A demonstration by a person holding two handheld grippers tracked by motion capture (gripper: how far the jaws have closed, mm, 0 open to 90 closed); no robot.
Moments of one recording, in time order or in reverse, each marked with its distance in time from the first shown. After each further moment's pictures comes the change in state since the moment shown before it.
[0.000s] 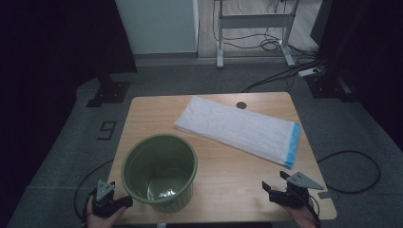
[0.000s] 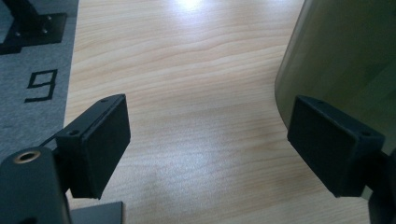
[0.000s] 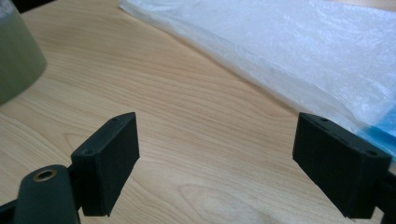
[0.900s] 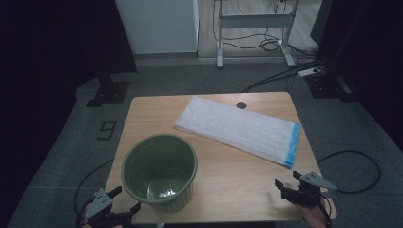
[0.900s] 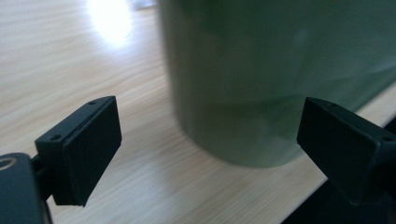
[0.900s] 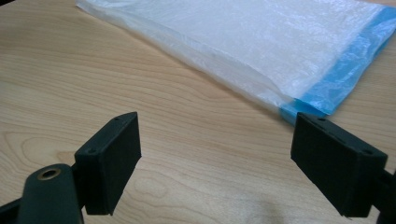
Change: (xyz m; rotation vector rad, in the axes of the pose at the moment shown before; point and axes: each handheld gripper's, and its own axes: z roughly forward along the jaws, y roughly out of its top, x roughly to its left) left arm -0.020 0.002 -0.045 -0.099 -0.282 0.176; right arm -0.036 -0.012 -0.010 0.002 -0.085 0.055
